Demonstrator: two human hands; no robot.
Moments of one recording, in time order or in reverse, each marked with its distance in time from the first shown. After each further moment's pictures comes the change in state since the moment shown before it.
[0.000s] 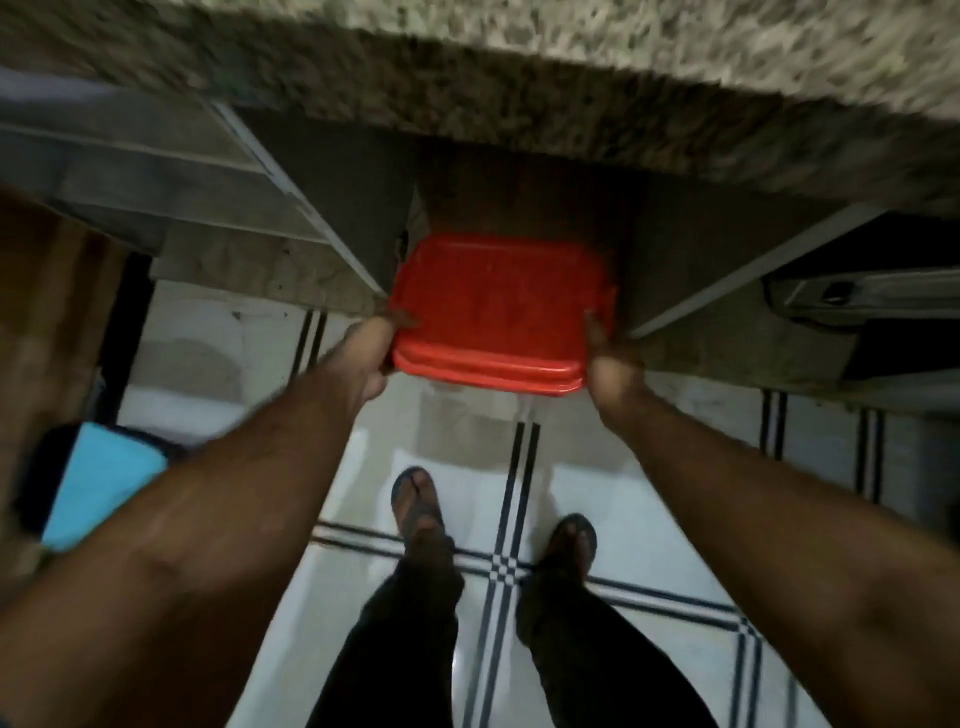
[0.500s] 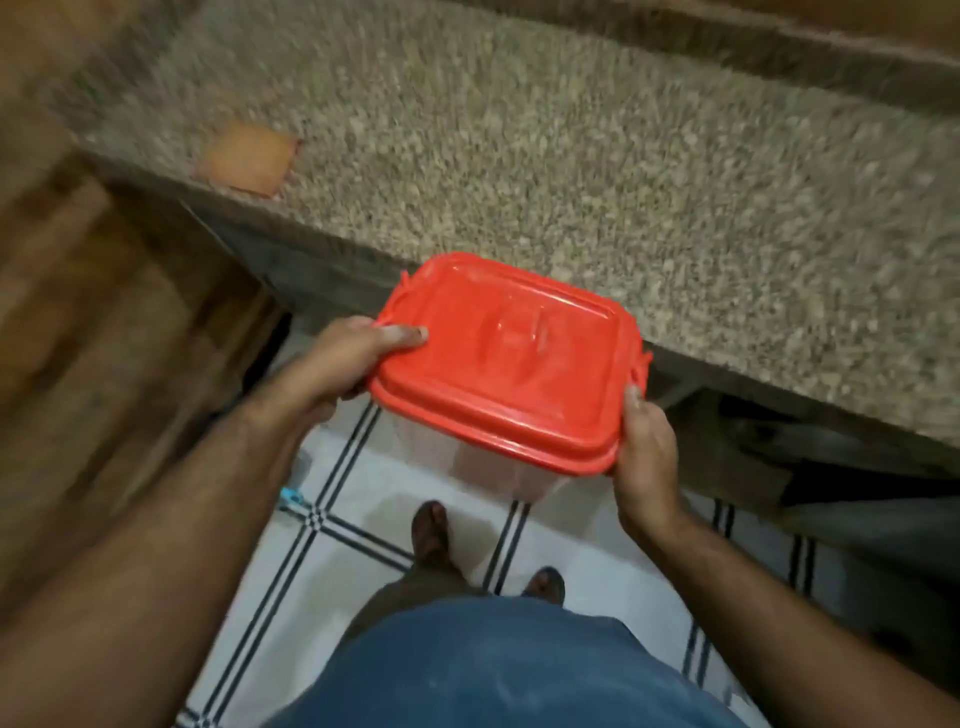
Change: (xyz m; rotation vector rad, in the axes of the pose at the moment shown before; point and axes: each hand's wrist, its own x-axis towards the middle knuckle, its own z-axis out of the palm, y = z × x) left_hand -0.422 0.184 -0.033 0.322 0.151 0.340; right_hand -0.352 -0.245 -0.108 -0.012 -0.125 -0.384
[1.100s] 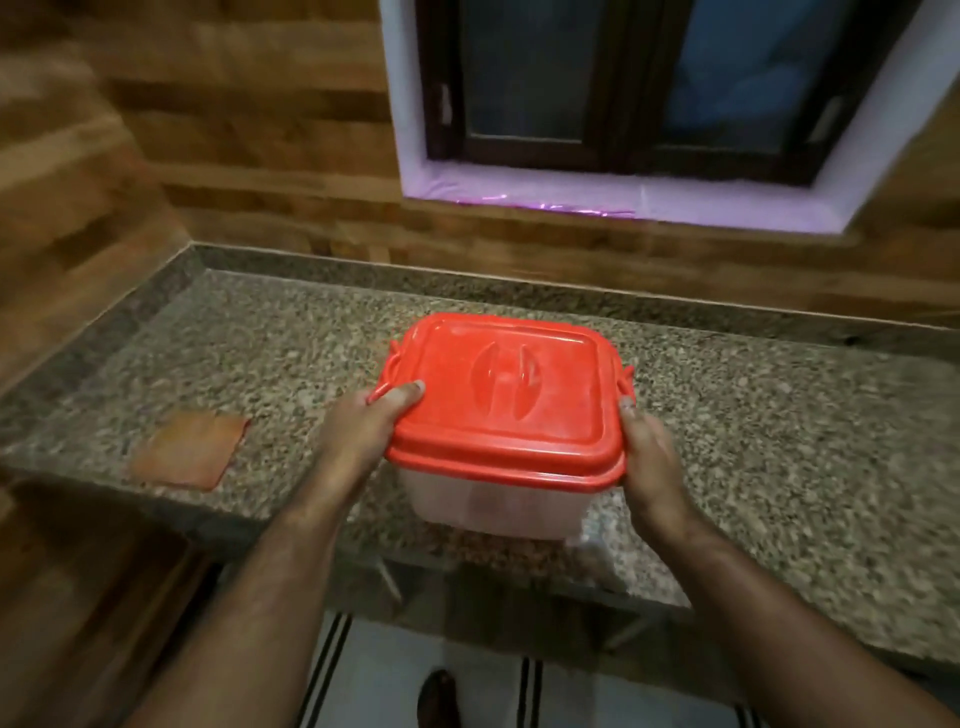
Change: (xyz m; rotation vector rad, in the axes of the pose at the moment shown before) left_hand 0.144 0.213 -0.013 0.059 0.227 0.369; right_hand 0.203 -0.195 0.016 0.148 0.202 -0.221
